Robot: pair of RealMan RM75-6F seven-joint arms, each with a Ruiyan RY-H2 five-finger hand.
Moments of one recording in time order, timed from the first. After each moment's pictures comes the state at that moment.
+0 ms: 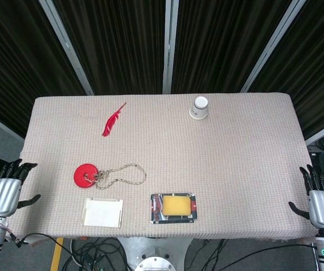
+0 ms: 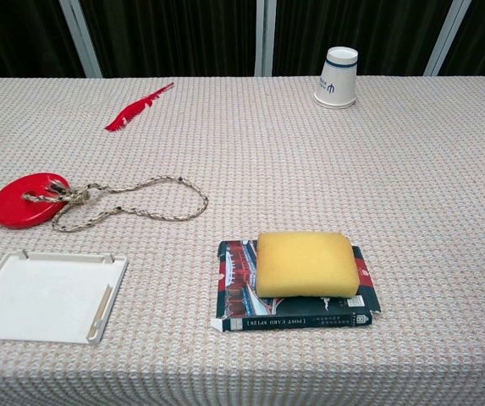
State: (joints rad) left arm -0.13 -1.23 -0.04 -1.50 1.51 1.48 0.04; right arm 0.05 -1.25 0.08 -1.42 -1.44 1.47 -0.01
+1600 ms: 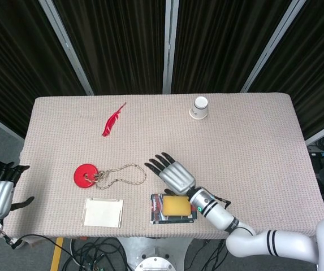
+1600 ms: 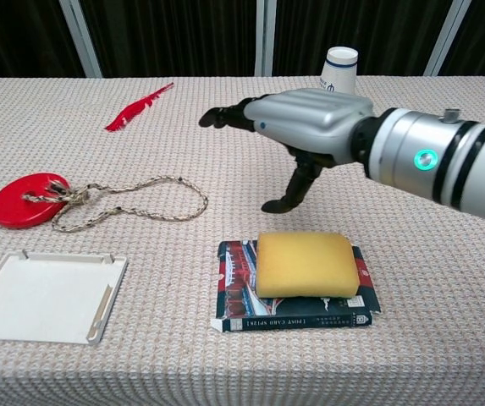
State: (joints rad) left arm -0.11 -1.25 -0.04 -1.42 1.49 1.48 -0.02; right arm 0.79 -1.61 0.24 -1.66 -1.20 0.80 -0.57
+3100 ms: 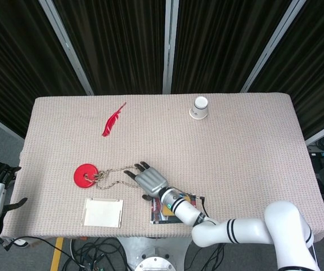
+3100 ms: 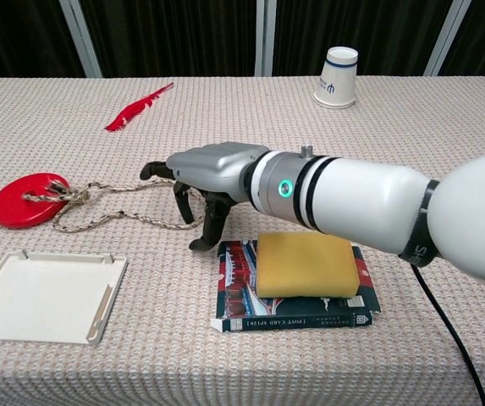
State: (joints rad) left arm -0.08 -1.25 -0.04 -1.36 1.48 1.49 -0.09; right arm 1.08 -1.82 0.21 -1.47 -0.80 0.76 -0.59
